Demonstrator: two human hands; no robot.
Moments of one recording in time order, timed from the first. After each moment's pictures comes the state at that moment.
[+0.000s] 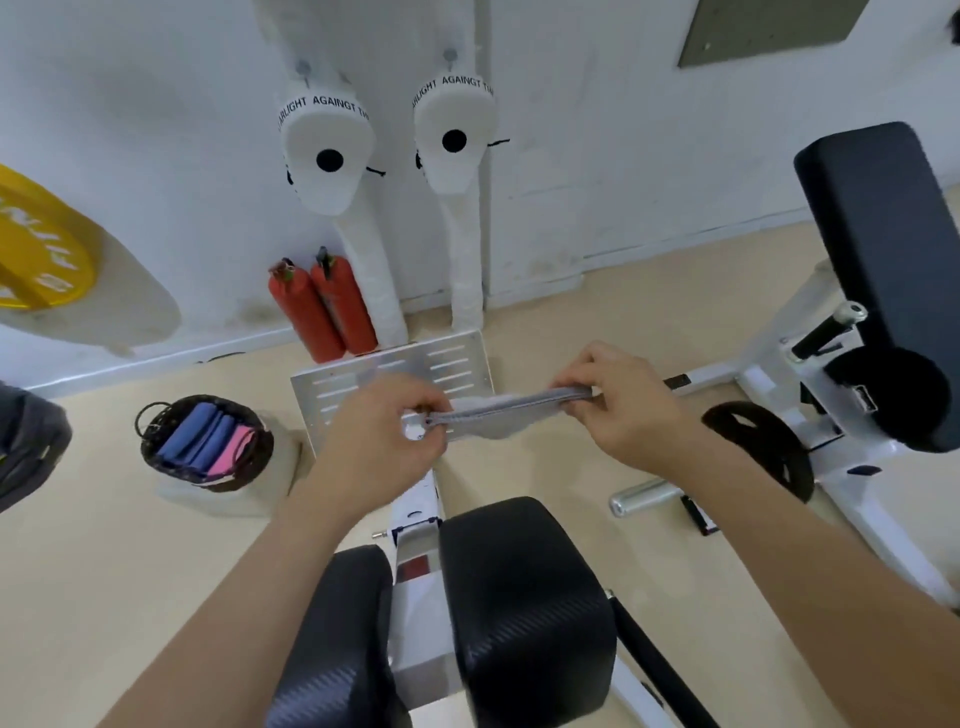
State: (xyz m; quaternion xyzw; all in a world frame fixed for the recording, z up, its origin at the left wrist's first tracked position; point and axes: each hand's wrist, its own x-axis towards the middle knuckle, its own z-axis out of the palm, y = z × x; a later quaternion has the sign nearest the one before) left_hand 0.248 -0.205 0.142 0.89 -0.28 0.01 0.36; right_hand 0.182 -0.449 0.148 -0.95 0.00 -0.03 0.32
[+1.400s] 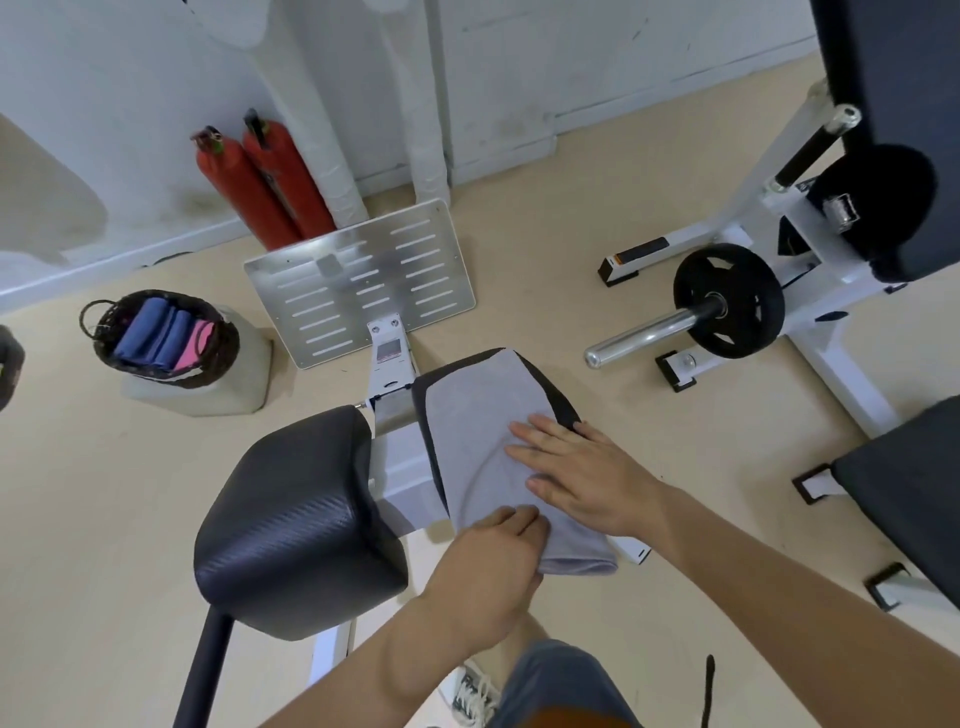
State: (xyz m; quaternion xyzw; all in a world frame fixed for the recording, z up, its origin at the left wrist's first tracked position) left_hand 0.013 -0.202 -0.017 0.83 -0.49 -0.22 0.12; right_hand 0.003 -0.395 -0.028 -0.95 -0.07 0.24 0.18
